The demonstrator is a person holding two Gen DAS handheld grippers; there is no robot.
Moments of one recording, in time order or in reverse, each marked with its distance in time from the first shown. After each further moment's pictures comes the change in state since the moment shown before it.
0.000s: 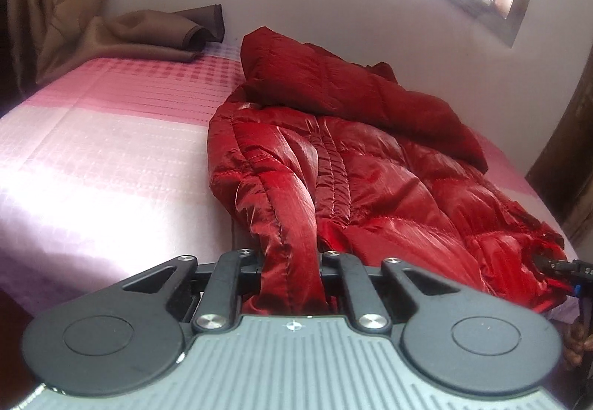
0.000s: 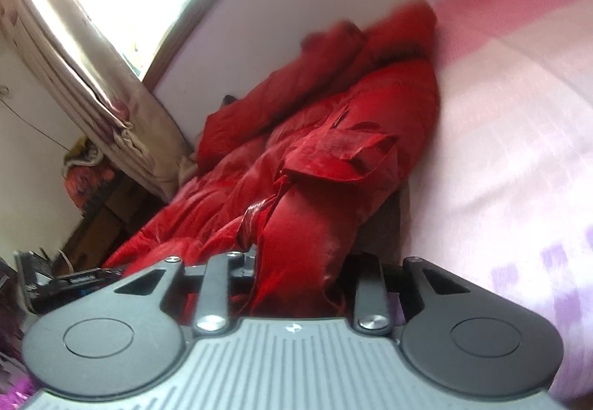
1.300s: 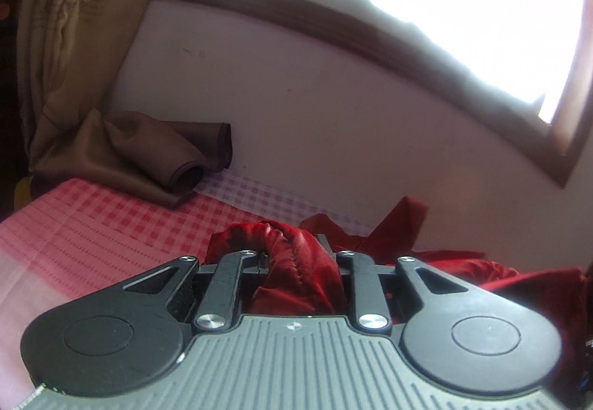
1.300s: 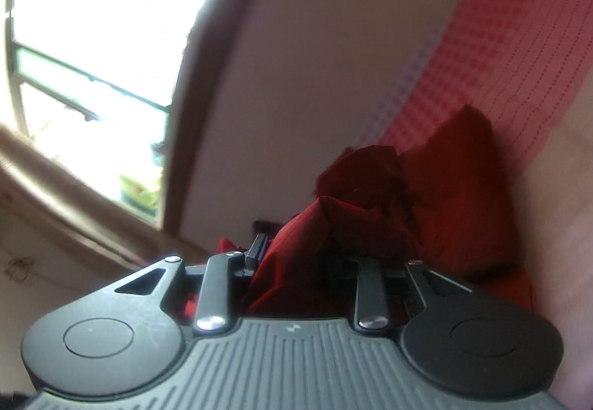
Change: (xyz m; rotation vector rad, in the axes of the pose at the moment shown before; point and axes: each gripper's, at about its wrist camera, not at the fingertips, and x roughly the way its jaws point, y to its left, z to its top) left arm 0.095 -0.041 0.222 -0.176 -0.240 0.127; right arm 0.046 -0.032 0.194 0.415 -0.185 0.097
